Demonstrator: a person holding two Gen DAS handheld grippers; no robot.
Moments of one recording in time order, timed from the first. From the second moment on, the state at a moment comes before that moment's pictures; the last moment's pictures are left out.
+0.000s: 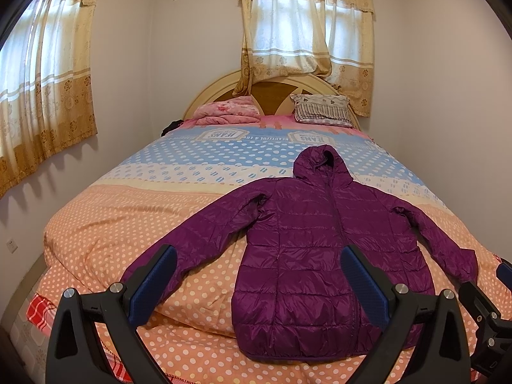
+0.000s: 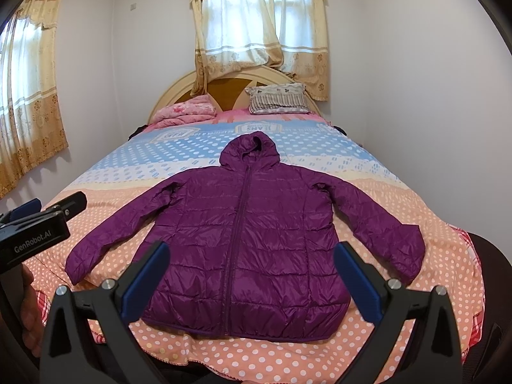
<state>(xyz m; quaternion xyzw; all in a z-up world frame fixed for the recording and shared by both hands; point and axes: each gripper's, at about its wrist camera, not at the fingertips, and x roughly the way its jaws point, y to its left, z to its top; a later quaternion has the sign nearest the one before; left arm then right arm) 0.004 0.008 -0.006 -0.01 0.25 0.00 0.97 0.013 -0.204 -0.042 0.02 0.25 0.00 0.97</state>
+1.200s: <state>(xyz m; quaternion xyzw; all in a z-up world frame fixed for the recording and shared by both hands) 0.127 0.016 -0.086 0.03 0.31 0.01 0.95 0.091 -0.371 -0.126 0.10 0.32 -0.15 0.93</state>
